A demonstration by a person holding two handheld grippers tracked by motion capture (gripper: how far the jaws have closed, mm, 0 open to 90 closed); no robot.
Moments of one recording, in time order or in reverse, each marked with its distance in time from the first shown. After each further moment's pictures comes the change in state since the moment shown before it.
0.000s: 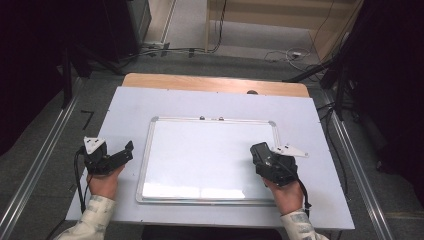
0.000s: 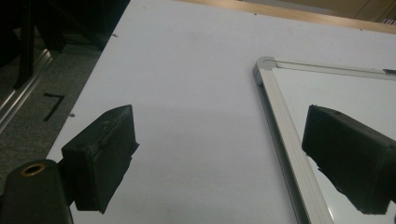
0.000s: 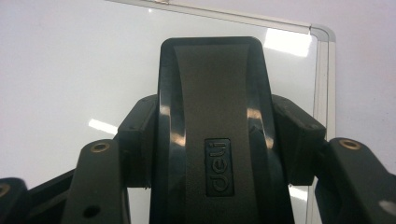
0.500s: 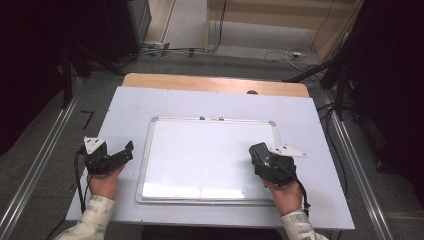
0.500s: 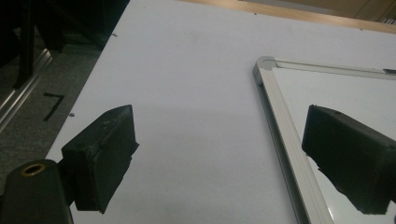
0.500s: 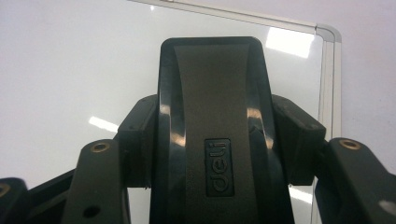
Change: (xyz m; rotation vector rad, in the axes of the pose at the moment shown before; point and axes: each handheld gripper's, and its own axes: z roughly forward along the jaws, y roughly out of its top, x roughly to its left) left arm 0.000 0.000 0.000 0.002 -0.001 0.000; right arm 0.003 0.000 0.001 0.006 0.005 -0.015
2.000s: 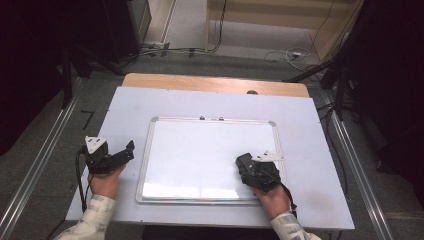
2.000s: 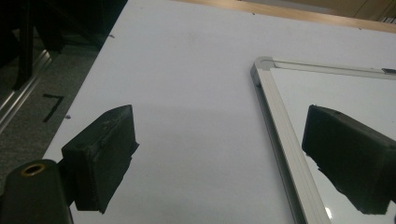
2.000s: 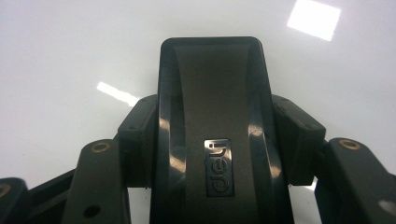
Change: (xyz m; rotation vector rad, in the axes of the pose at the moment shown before) left arm -0.002 0.001 0.001 -0.001 0.000 0.004; right arm 0.025 -0.021 0.034 0.112 0.057 -0.084
